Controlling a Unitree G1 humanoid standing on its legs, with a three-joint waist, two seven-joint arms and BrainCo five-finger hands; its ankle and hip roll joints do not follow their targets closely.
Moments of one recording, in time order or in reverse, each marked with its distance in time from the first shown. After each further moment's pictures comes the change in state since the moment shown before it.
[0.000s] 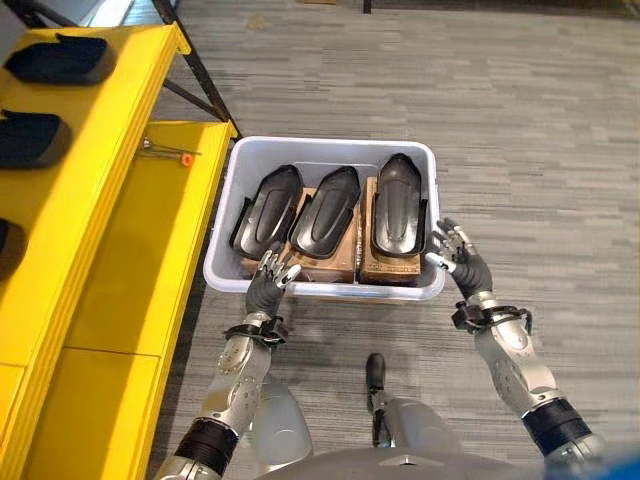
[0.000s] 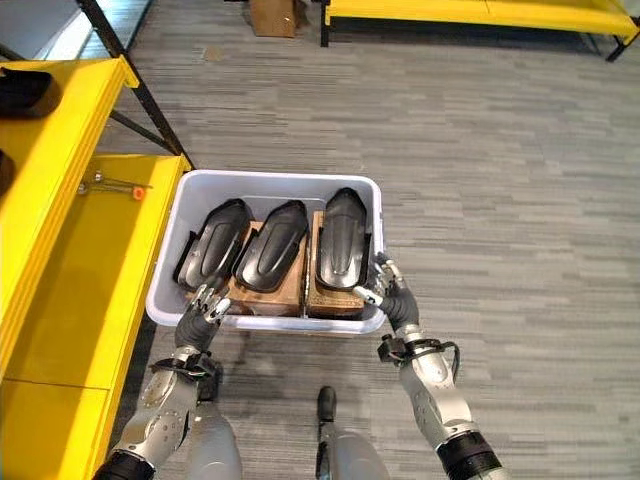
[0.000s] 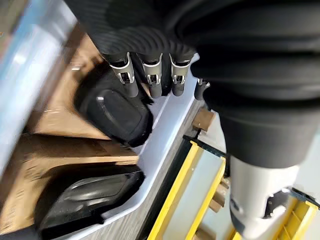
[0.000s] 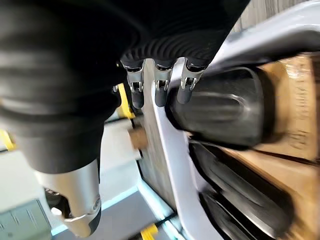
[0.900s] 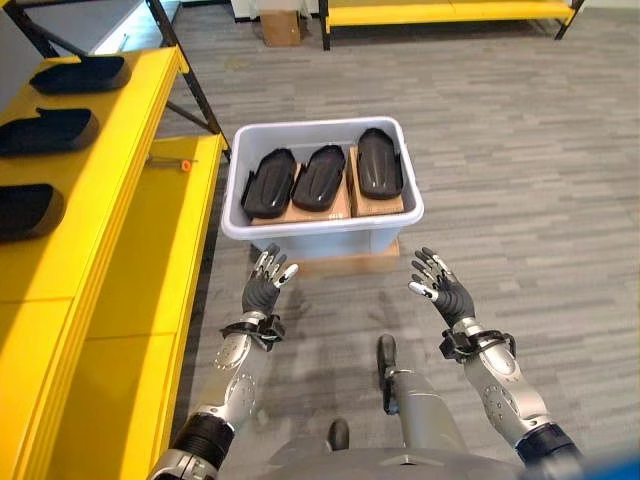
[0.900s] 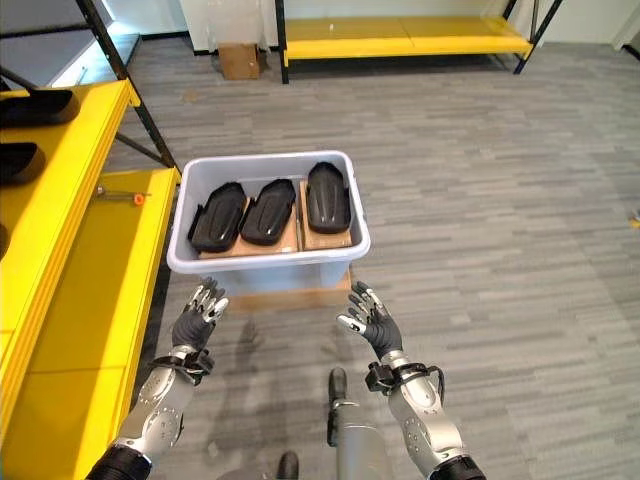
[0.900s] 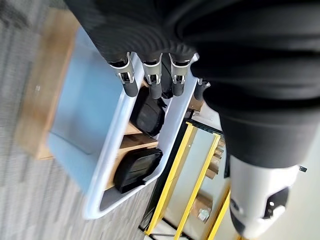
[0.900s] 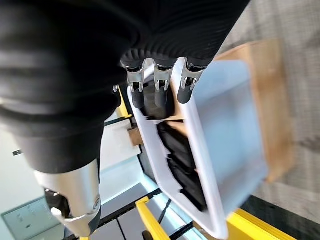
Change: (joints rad) left arm 0.041 0.029 -0.020 0.043 0.015 0.017 0.027; right arm 0.148 0.067 0.056 0.003 0.002 0.049 0.079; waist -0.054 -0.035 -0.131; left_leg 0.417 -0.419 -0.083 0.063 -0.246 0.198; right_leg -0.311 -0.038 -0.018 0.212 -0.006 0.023
